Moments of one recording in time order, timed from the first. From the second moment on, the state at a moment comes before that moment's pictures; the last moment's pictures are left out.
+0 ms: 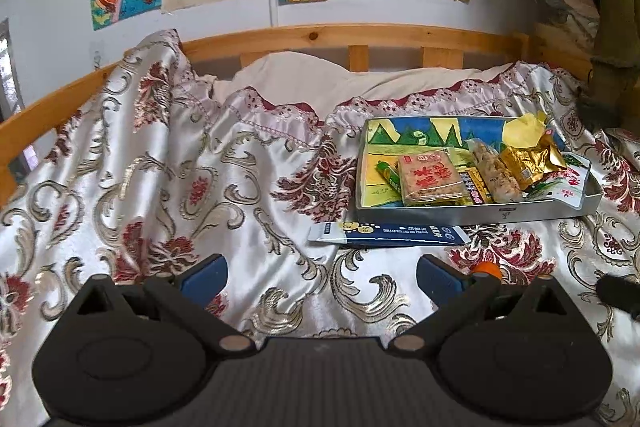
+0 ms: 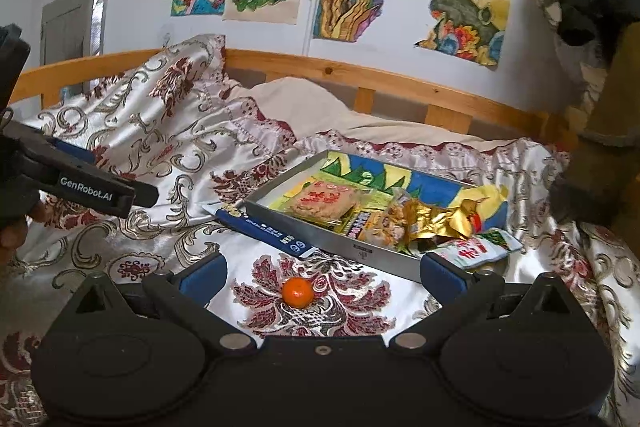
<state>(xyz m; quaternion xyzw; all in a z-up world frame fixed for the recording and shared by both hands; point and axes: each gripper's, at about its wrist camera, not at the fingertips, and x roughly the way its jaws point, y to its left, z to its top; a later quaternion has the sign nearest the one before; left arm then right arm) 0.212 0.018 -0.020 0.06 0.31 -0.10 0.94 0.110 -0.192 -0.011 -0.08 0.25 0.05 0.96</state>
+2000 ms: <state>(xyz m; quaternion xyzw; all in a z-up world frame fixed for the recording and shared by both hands) 0.373 -0.059 -0.100 0.25 0.50 -0.41 0.72 0.216 -0.198 -0.103 0.05 0.39 0.05 0.92</state>
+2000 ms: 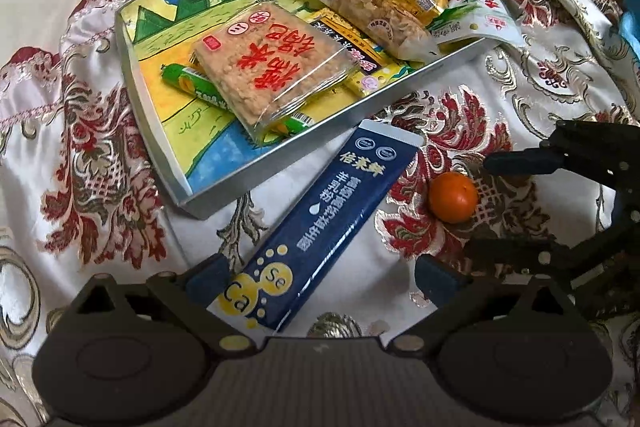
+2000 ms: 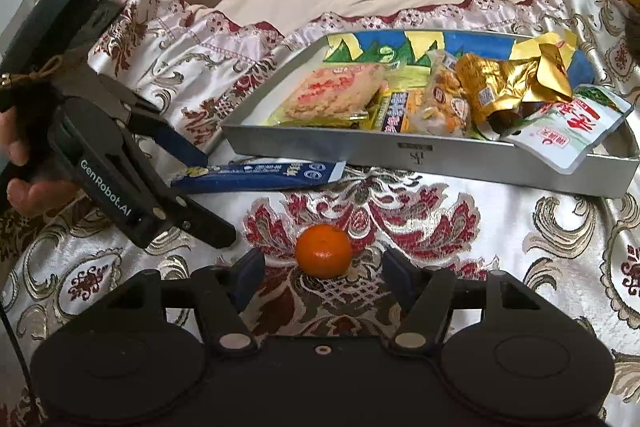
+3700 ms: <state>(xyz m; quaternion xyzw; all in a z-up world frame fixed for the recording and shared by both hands) 0.253 -0.025 -0.058 -0.05 0.47 -0.21 0.85 0.192 -0.199 -0.078 0.02 0.35 0.06 0.94</state>
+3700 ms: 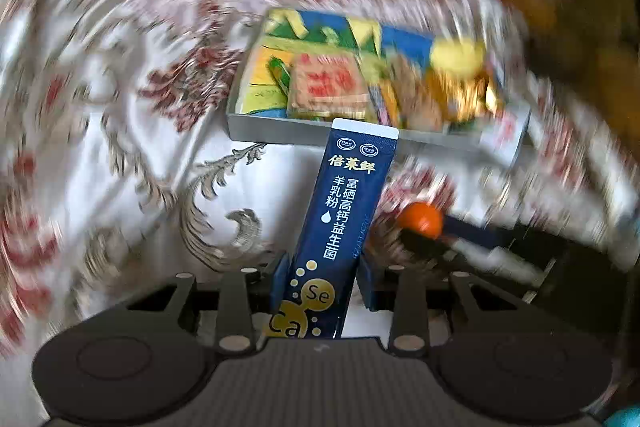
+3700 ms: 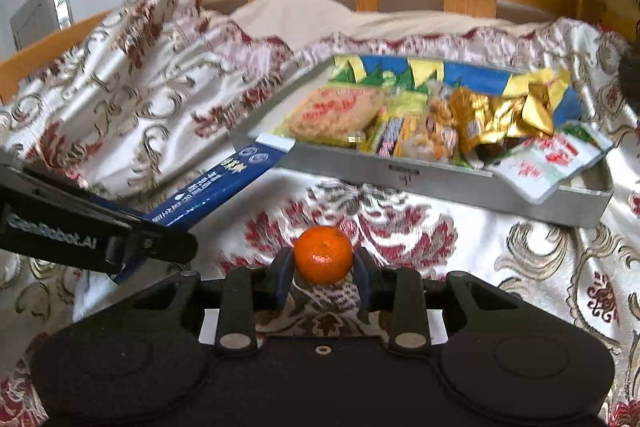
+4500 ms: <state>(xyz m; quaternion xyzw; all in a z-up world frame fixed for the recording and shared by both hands) 0.282 -0.024 -0.032 -0.09 0.36 -0.15 0.92 0.187 -0.200 -0.056 0.00 0.22 0.01 0.98</state>
